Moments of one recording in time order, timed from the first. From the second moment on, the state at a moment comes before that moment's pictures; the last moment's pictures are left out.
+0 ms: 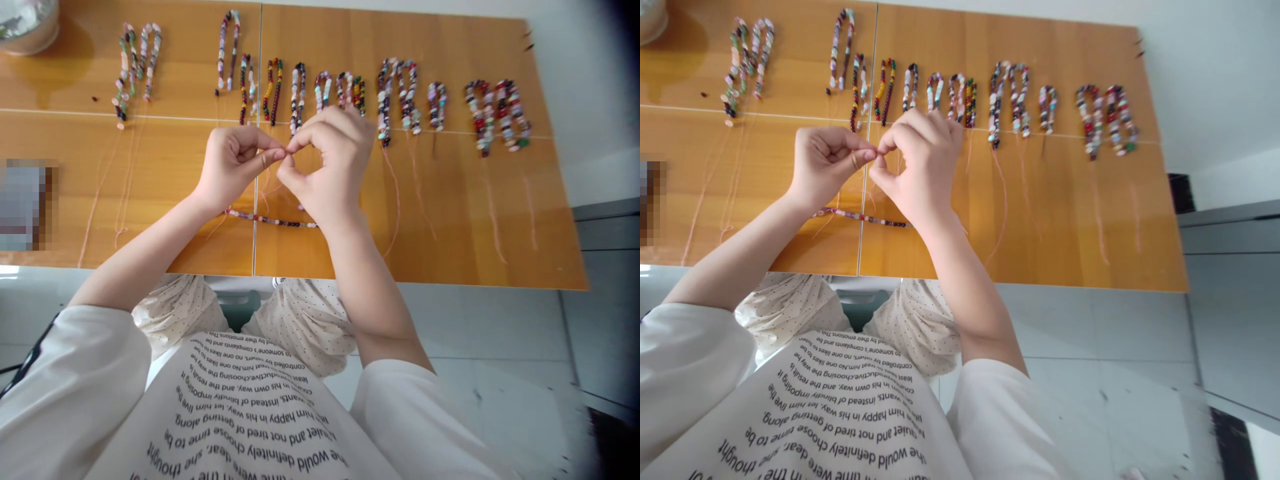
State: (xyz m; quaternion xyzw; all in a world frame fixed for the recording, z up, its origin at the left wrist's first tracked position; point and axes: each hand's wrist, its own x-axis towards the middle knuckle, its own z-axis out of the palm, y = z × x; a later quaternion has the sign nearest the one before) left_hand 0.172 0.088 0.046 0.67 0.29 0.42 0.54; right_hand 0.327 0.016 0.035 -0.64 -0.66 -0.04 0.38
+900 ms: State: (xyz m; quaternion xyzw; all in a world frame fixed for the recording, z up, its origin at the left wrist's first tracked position) left_hand 0.170 0.083 0.055 0.65 0.30 0.40 0.58; right_hand 0.321 0.020 0.038 -0.58 -0.64 0.06 0.50
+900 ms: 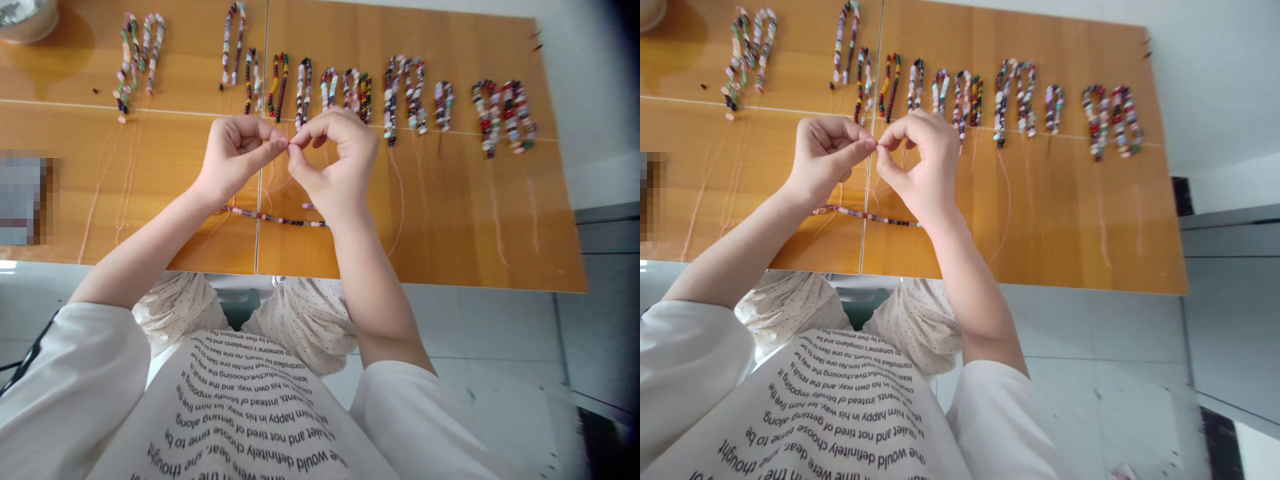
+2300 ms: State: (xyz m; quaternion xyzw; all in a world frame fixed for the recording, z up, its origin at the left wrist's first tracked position) left_hand 0.174 0.081 0.055 0.62 0.29 0.35 0.64; right_hand 0.330 0.026 0.019 -0.59 -0.67 -0.02 0.45
